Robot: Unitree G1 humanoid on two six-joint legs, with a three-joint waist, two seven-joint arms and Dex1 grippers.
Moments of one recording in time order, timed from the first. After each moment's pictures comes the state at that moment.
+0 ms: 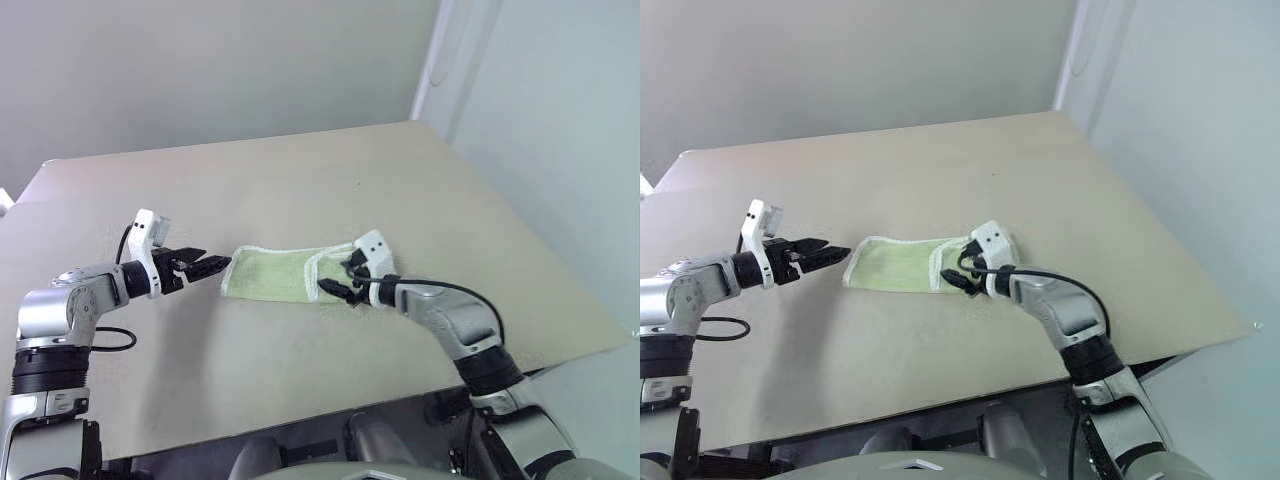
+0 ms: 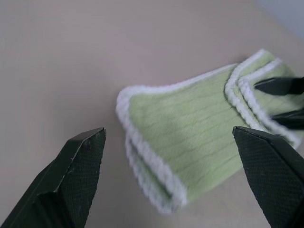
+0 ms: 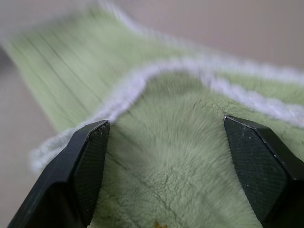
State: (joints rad) left arm -0.37 0.71 0.22 0.15 -0.53 0.91 -0.86; right arm -0.47 -0.30 0.32 0.13 0.28 0.66 0.45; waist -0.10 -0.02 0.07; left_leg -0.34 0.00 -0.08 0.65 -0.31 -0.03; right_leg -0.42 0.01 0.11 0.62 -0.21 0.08
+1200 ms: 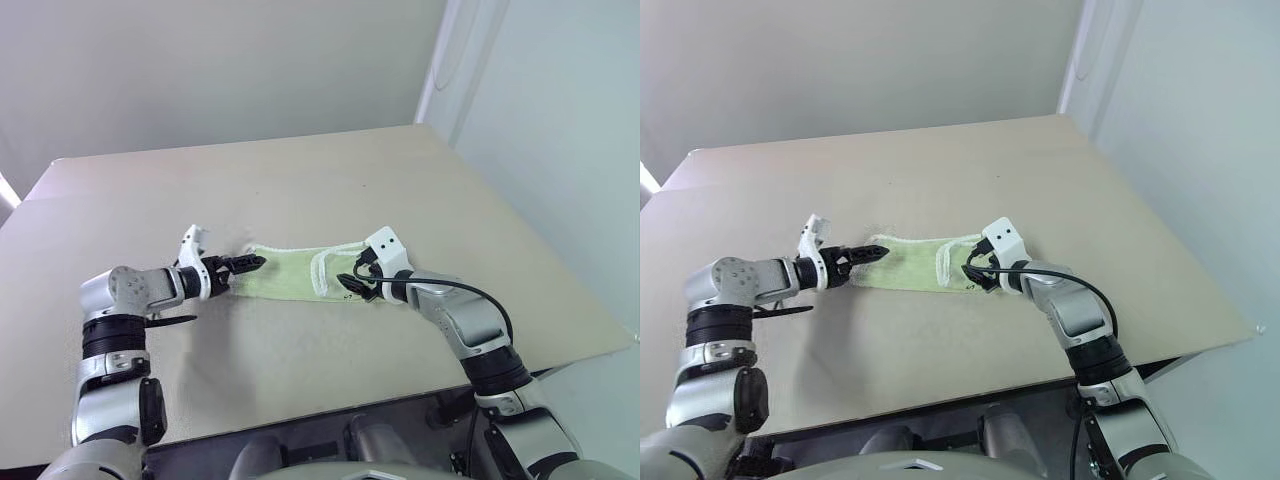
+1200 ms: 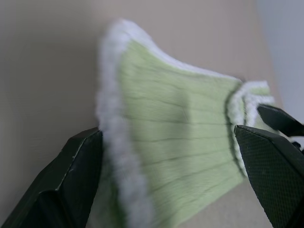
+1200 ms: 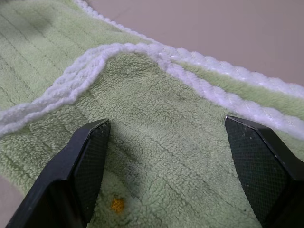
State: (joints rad) left arm -0.58 0.42 0.33 0.40 -0.62 1.27 -0.57; right arm -0.43 -0.32 0.22 0.00 0.20 0.76 0.44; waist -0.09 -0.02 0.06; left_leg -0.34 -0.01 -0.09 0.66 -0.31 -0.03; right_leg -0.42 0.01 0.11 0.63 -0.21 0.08
